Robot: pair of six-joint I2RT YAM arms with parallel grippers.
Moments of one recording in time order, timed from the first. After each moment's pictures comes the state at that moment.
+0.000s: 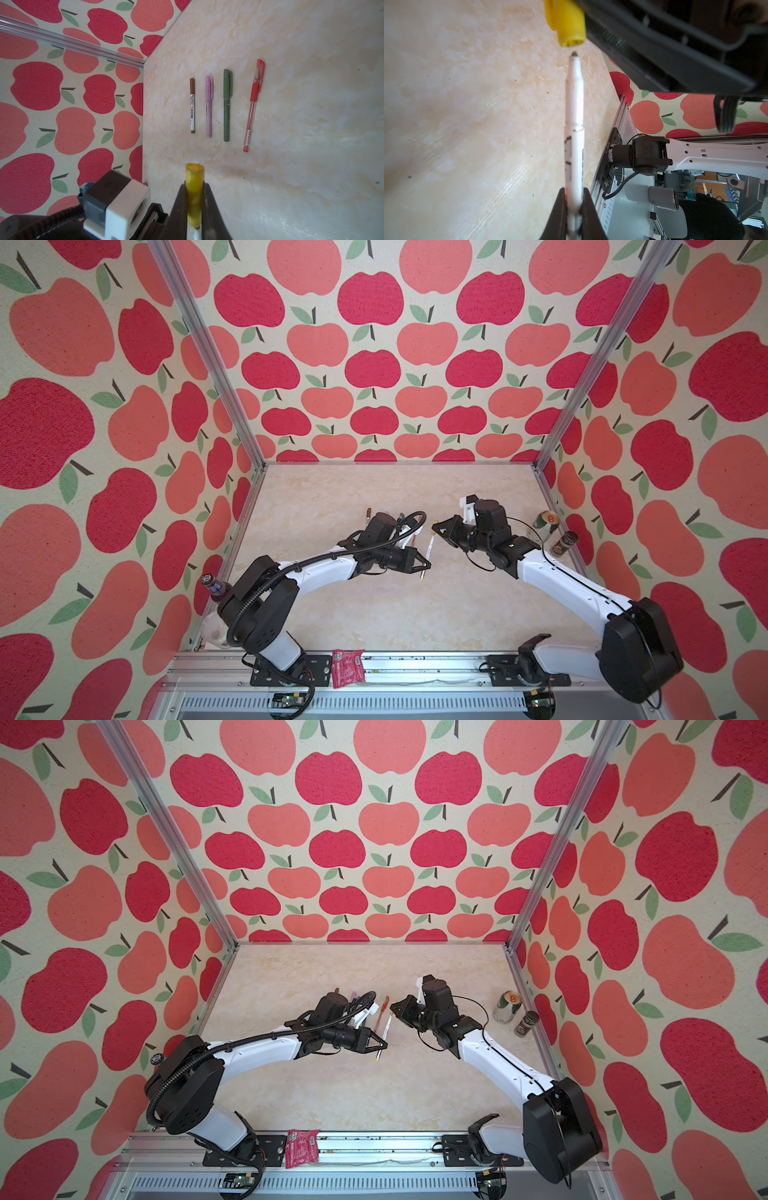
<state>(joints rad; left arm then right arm) -0.74 1.59 0.90 0.02 0.71 -0.56 0.56 1.28 0.82 -0.10 -0.33 0.96</state>
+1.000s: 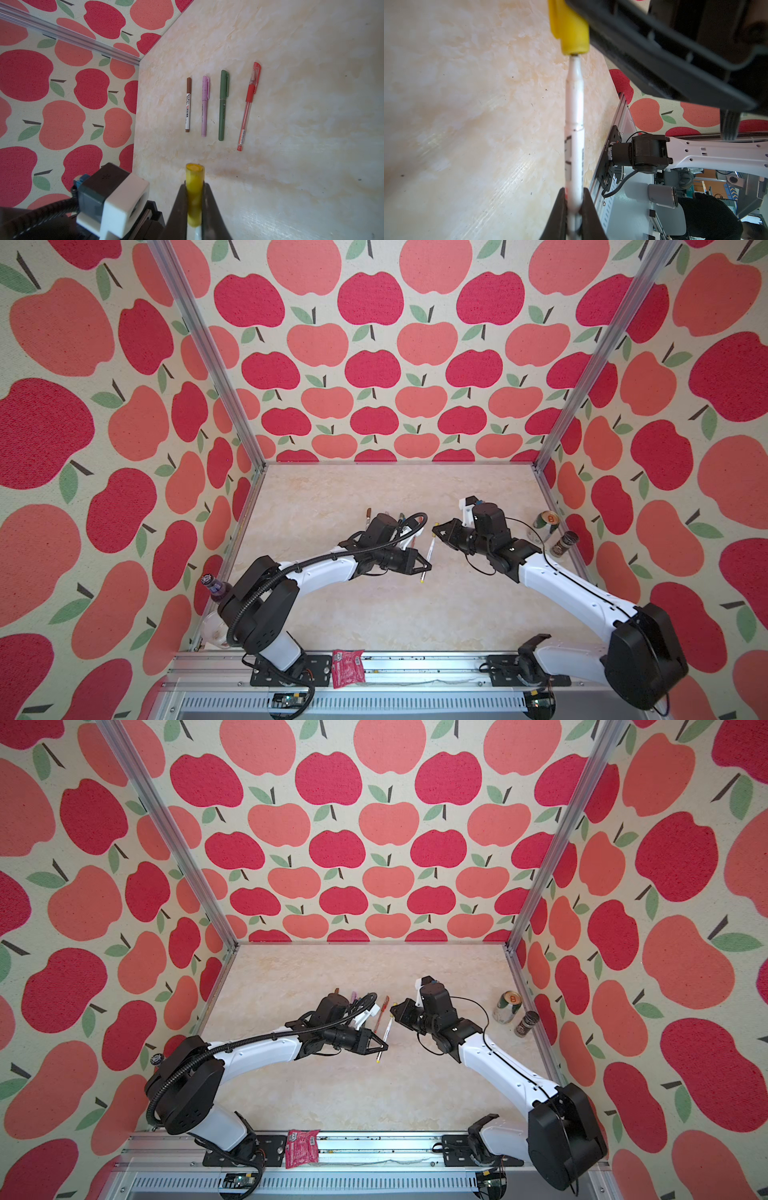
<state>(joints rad) -0.75 1.59 0.90 0.02 0.71 -0.56 0.60 1.25 0.81 -0.13 -0.26 0.90</state>
